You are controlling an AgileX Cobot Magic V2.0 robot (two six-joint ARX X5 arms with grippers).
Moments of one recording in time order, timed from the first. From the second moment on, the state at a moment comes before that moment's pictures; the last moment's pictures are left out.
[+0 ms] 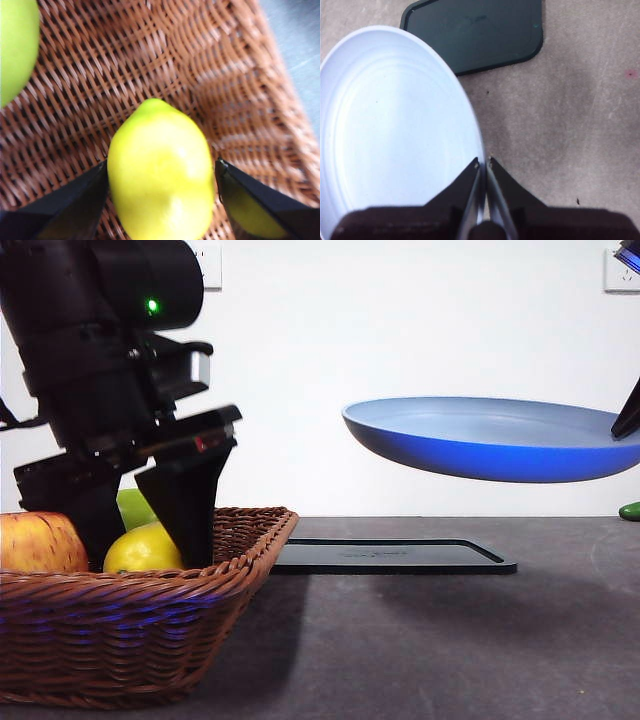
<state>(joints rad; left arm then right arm) -0.60 1.54 0.94 -0.59 0.08 -0.22 0.05 0.97 0.67 -0.49 -0.46 0.28</state>
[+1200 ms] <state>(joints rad) -0.87 1.50 1.28 -0.56 0.17 -0.14 0.20 1.08 0.67 -0.49 -0.37 0.31</state>
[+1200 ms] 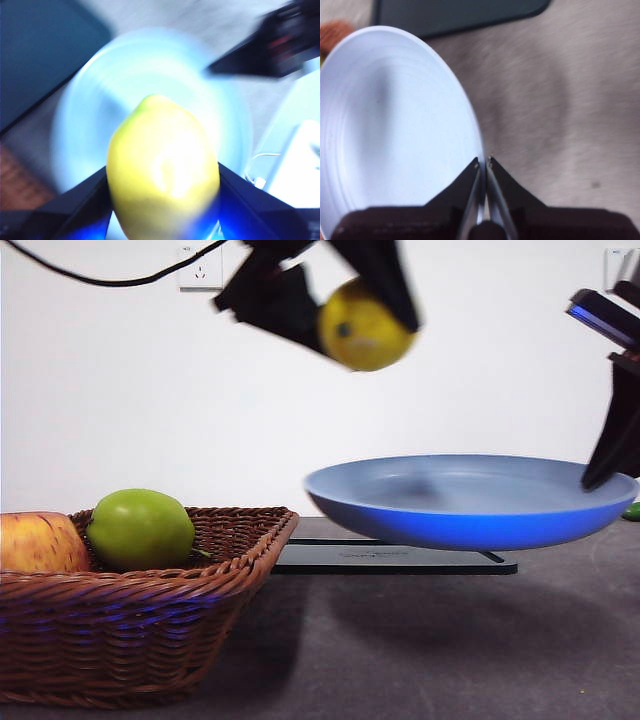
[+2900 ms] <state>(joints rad) -0.93 1.22 1.28 -0.73 0.08 -0.11 0.13 1.45 1.03 -0.53 -0.44 0.38</state>
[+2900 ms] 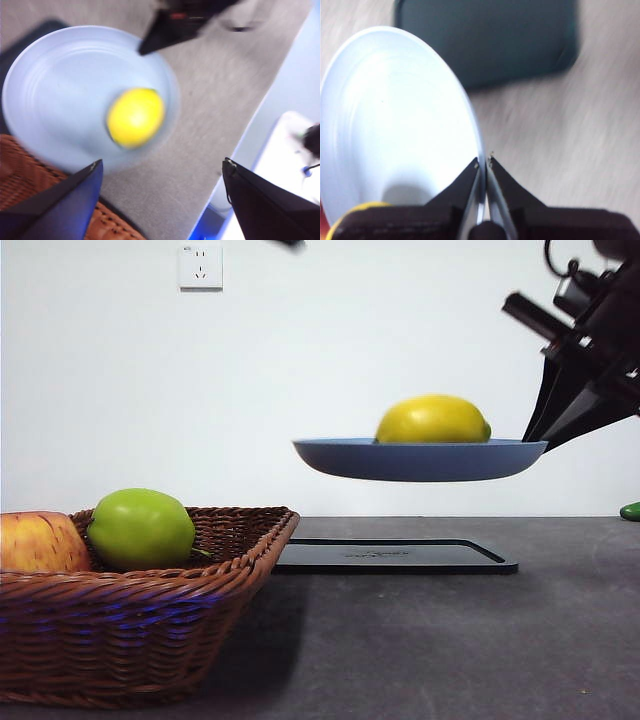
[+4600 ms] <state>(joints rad) -0.93 1.09 1.28 -0.76 -0.07 0.01 0.08 1.87 1.62 -0.79 -0.42 0.14</state>
